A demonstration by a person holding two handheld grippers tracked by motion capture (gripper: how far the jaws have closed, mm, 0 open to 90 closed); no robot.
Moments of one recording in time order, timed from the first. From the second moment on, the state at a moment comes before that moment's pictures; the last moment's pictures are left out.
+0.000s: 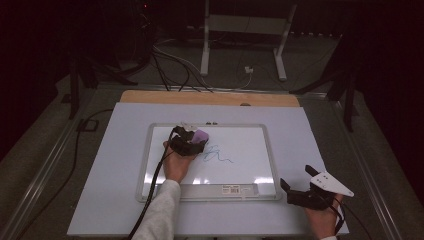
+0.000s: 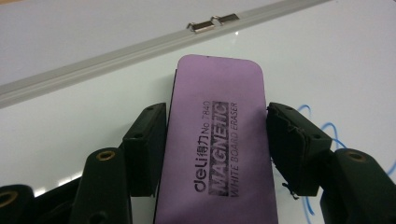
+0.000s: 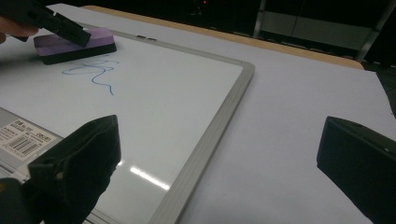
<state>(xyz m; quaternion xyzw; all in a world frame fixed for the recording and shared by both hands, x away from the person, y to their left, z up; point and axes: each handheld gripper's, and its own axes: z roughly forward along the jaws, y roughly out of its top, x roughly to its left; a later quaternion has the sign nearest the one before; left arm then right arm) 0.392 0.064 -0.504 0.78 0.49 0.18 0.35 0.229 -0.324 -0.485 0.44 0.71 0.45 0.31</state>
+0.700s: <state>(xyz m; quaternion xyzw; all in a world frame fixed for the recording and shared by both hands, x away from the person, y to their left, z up) 0.397 0.055 -0.503 0.79 0.49 0.18 0.34 0.228 -0.324 -0.484 0.44 0.71 0.45 0.31</state>
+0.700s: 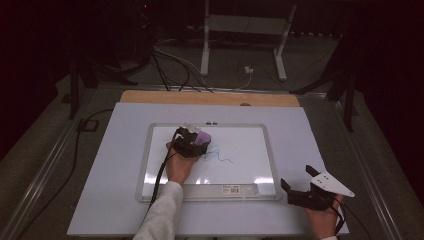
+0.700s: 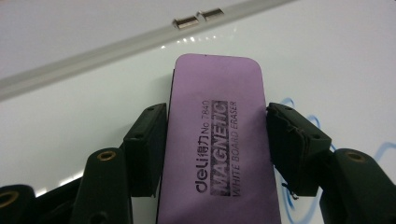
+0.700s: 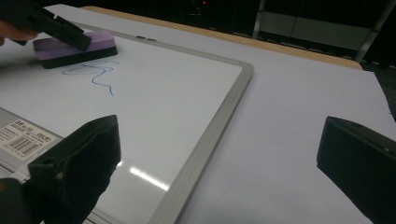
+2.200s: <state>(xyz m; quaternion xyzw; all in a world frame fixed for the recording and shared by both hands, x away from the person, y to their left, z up) 0.399 0.039 -0.499 0.80 0.49 0.17 0.30 0.227 -0.326 -0.484 0.44 0.71 0.45 0.31</state>
